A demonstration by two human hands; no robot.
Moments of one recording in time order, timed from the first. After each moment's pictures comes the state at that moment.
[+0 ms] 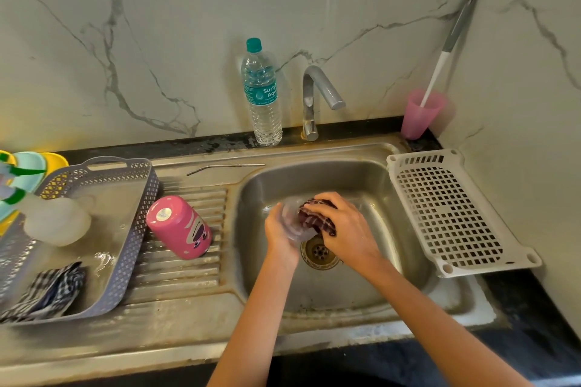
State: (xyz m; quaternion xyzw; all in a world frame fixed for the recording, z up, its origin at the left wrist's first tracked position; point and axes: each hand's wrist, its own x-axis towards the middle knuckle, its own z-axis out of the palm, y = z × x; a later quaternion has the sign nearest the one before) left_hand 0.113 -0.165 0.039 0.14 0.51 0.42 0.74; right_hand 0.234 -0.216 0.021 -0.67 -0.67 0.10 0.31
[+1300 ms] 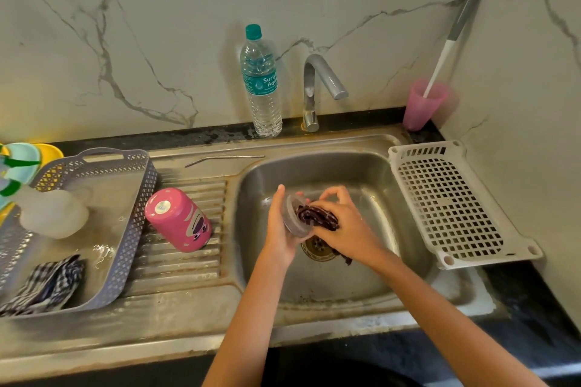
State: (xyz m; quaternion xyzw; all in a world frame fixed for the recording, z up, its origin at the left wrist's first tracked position) left_hand 0.099 -0.160 0.016 0.22 0.44 0.32 0.81; right_hand 0.228 -0.224 0.040 -0.64 -0.62 0.30 0.35
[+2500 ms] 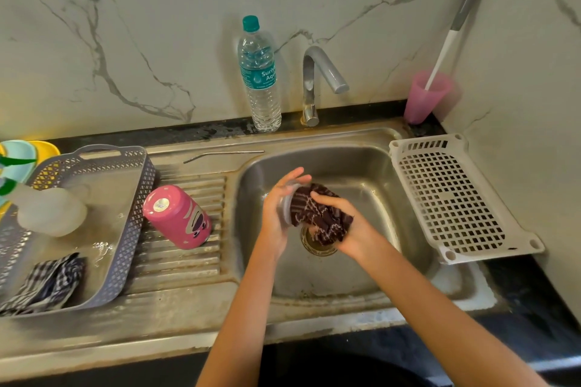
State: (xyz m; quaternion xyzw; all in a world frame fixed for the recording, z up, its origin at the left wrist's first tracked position) left_hand 0.092 -0.145 0.019 0.40 0.37 0.42 0.73; right_hand 0.209 -0.207 0.059 -0.41 -0.01 0.72 0.55
